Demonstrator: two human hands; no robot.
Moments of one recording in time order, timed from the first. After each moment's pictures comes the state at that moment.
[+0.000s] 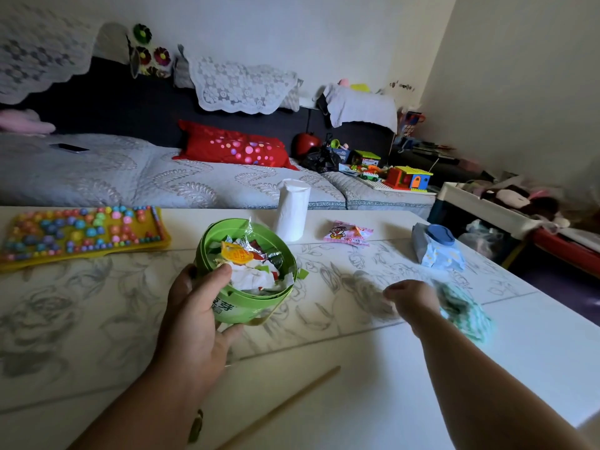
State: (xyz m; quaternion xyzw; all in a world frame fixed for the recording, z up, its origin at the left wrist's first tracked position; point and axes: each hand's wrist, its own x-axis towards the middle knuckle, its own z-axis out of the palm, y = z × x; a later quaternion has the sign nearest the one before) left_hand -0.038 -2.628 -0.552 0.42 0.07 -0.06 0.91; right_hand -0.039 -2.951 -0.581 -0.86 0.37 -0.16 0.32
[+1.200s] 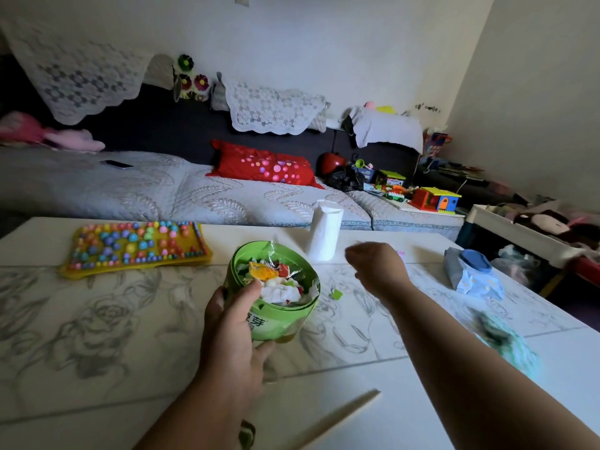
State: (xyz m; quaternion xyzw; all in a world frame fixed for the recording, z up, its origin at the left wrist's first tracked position) left_hand -0.031 -2.611 -0.550 0.38 0.11 -0.06 0.92; right_hand 0.013 -2.815 -0.495 -0.92 0.16 -0.17 0.30
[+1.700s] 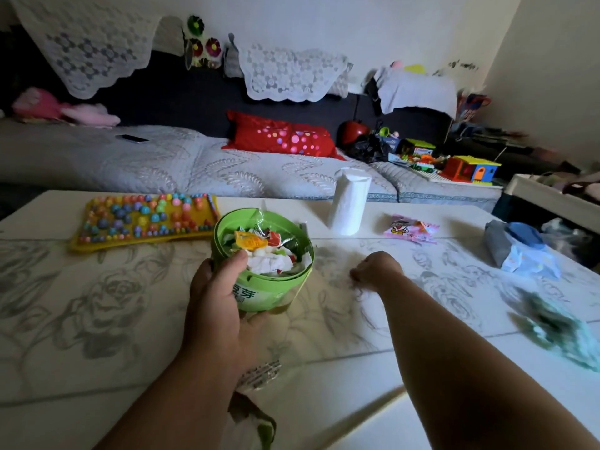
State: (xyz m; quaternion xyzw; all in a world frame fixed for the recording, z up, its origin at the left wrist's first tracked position) left_hand 0.004 -2.590 -0.574 0.42 0.14 -0.01 0.90; right_hand 0.088 -2.837 -0.593 -0.93 0.27 0.02 0.25
